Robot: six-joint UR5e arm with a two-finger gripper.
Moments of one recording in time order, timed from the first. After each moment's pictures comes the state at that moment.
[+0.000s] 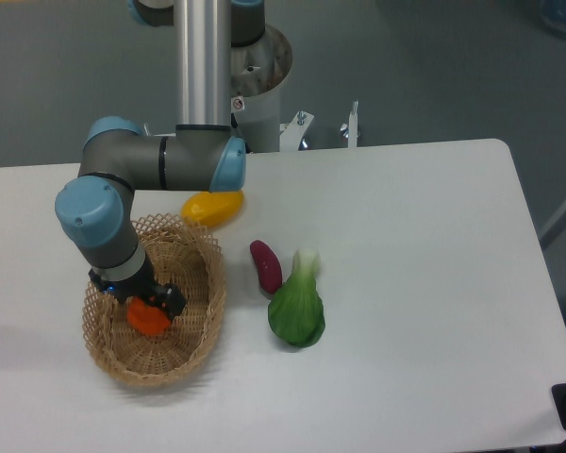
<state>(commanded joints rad) 1.95 -2.05 -1.74 -0.86 1.63 0.34</state>
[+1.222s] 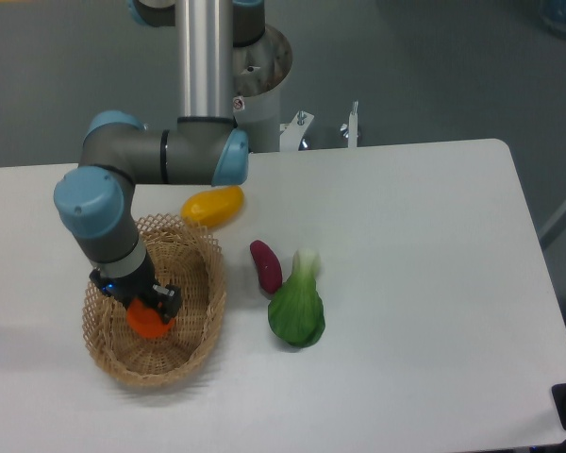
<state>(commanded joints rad) 2.02 -1.92 -1.68 -0.87 1.63 0.42</state>
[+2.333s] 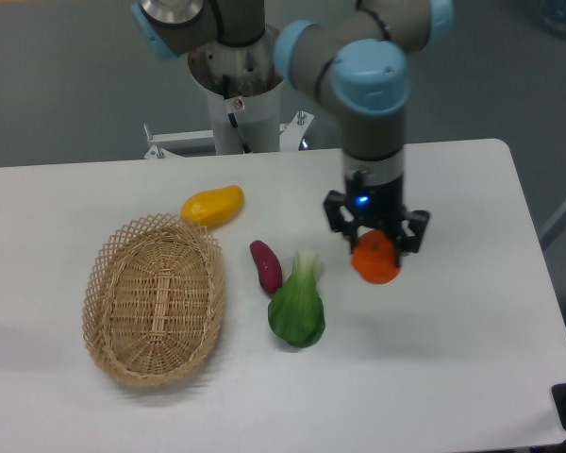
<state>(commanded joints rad) 2.61 -1.78 -1.69 -0.96 1.53 1.10</state>
